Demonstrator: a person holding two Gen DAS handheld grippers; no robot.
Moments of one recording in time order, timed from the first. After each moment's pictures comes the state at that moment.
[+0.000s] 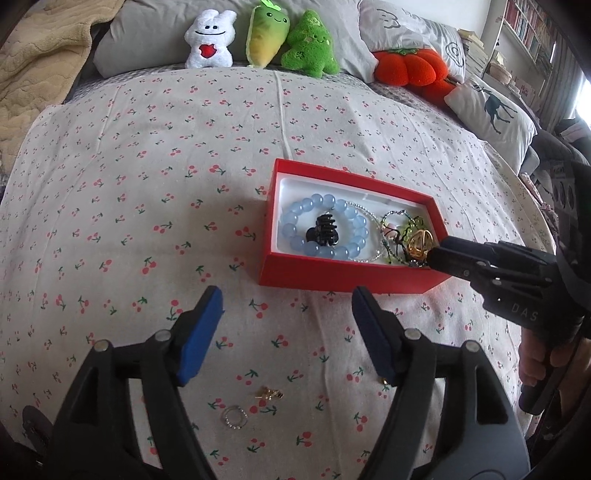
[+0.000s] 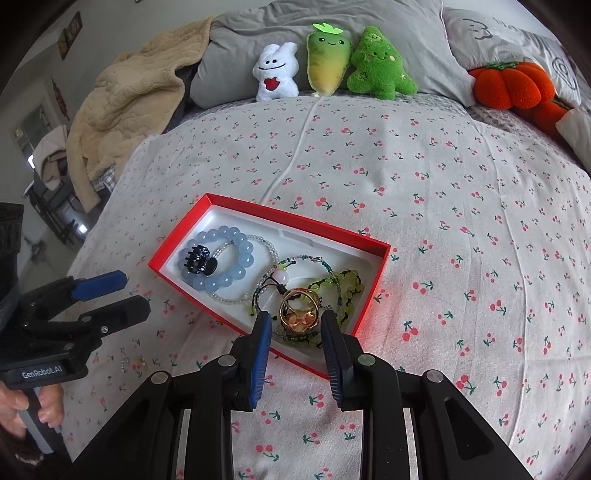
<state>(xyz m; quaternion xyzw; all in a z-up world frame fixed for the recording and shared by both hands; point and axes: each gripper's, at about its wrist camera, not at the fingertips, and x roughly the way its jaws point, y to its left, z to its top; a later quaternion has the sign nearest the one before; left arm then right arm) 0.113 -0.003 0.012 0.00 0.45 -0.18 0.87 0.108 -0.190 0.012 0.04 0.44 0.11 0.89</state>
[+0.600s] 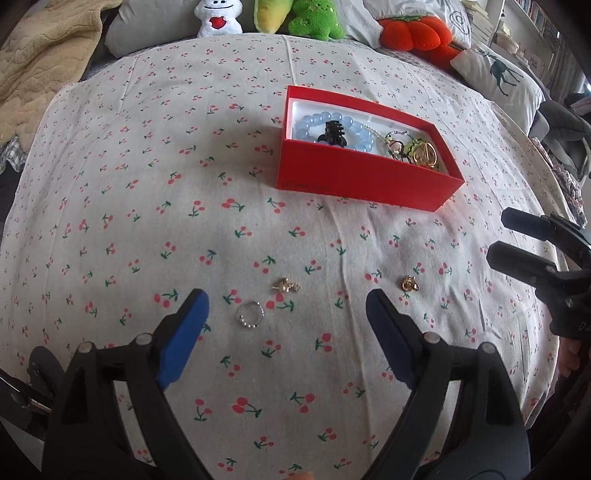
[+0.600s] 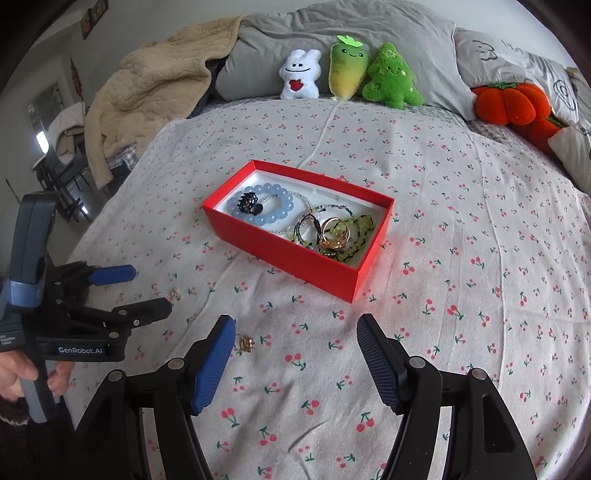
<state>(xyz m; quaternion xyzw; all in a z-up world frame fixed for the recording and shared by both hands) 0.054 0.011 -0.010 0.04 0.49 -0.15 0.86 0.023 -0.171 0.019 0.00 0.43 0.11 0.89</state>
